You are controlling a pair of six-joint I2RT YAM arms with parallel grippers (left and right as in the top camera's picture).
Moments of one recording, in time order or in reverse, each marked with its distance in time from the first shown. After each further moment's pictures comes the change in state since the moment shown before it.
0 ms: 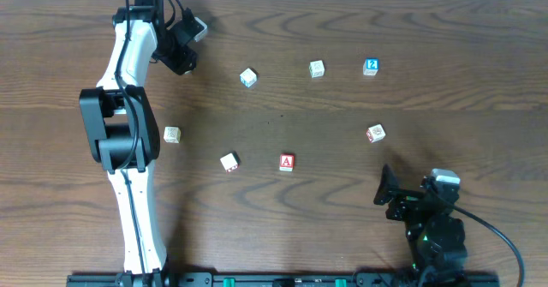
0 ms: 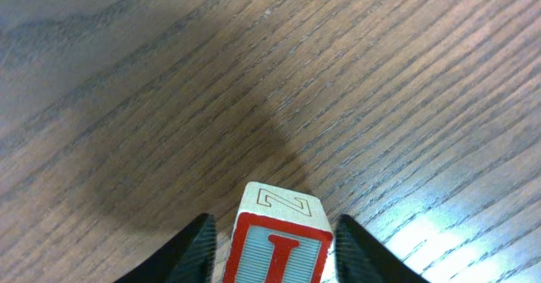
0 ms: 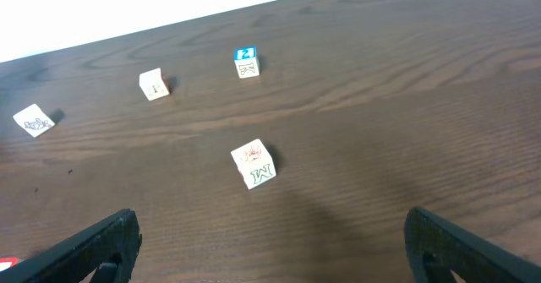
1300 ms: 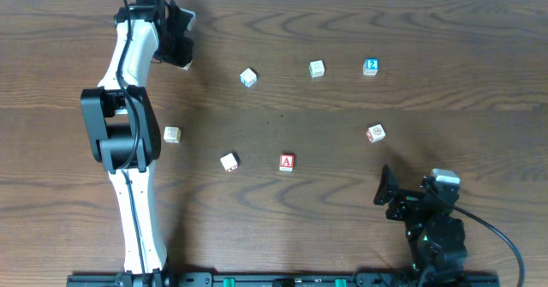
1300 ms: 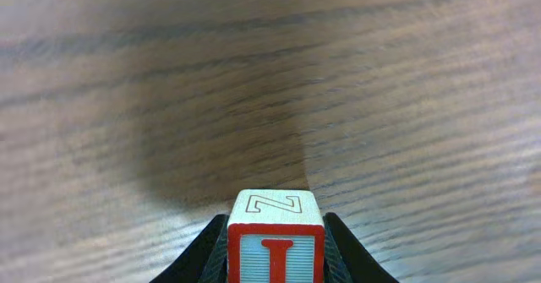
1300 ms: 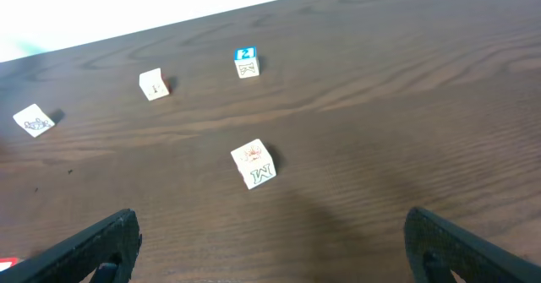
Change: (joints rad) left arm -0.006 0.000 0.008 0.031 -0.076 -0.472; right arm 0.000 0.000 0.000 0.000 0.000 0.000
